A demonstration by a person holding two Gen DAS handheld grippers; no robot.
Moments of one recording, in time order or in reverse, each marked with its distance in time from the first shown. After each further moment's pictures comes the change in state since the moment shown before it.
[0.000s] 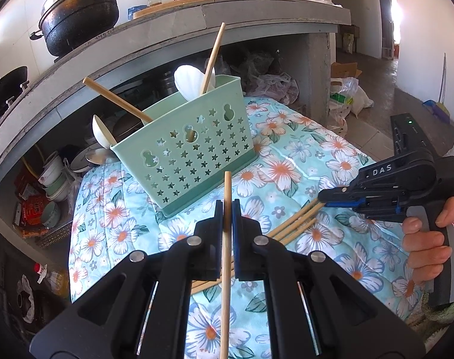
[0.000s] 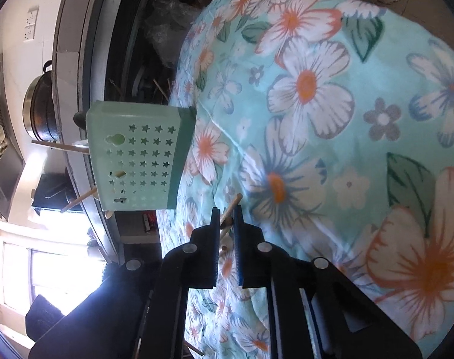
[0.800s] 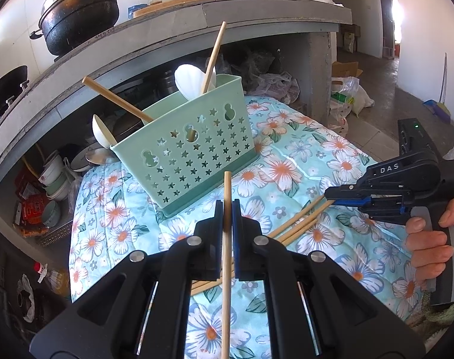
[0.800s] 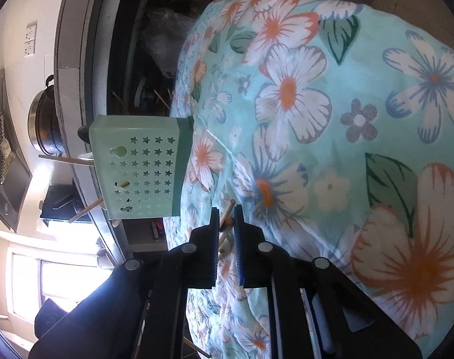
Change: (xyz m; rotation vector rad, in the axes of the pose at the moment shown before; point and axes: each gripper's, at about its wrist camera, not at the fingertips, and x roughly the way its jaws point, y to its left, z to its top) left arm 0.001 0.001 0.002 -0.005 0.006 0.002; right arm -0.008 -0.006 -0.001 0.032 -0.021 0.041
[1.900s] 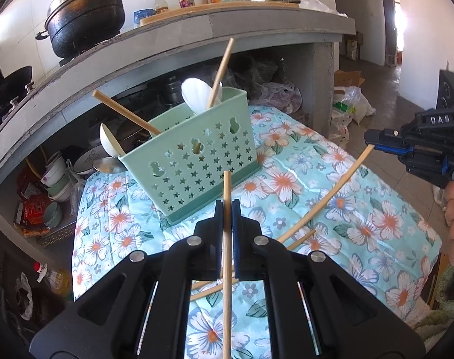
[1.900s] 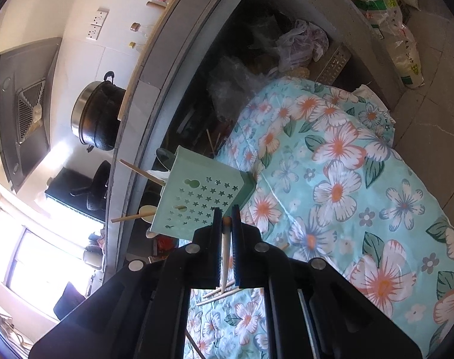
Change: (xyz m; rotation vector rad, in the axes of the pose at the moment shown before) left arm -0.011 0.007 0.010 -0.032 -0.031 -0.003; right arm -0.078 0.074 -0.001 -0.278 -0.221 0.033
